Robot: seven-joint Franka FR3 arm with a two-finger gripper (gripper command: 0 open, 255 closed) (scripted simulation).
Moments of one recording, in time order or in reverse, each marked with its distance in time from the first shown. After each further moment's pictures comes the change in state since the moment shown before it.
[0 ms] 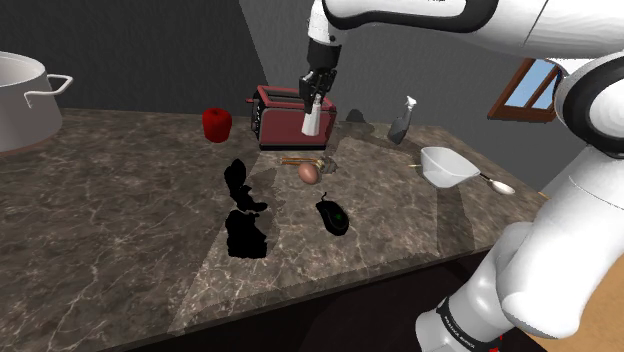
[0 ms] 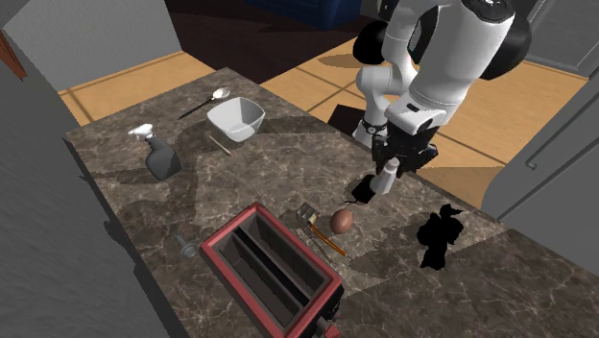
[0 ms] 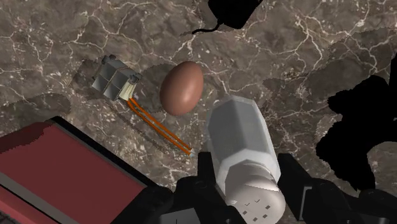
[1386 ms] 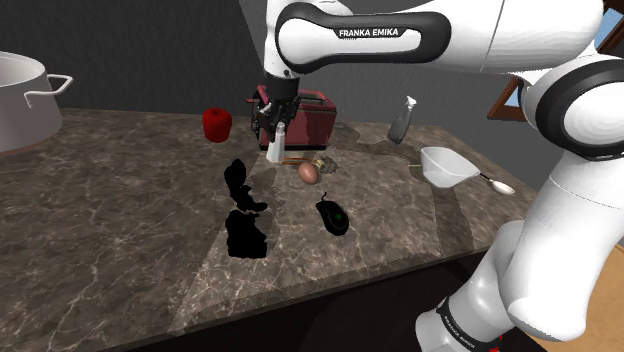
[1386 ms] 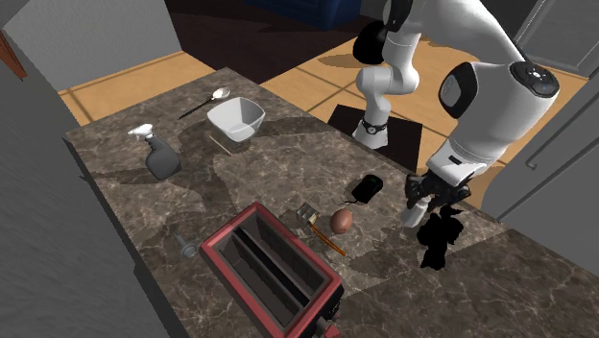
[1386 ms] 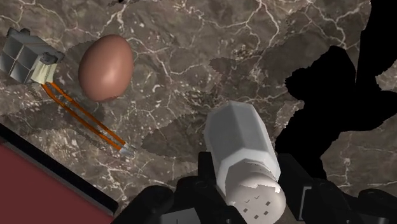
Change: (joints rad) arm 0.088 0.118 0.066 -0.032 -0.013 0.133 0.172
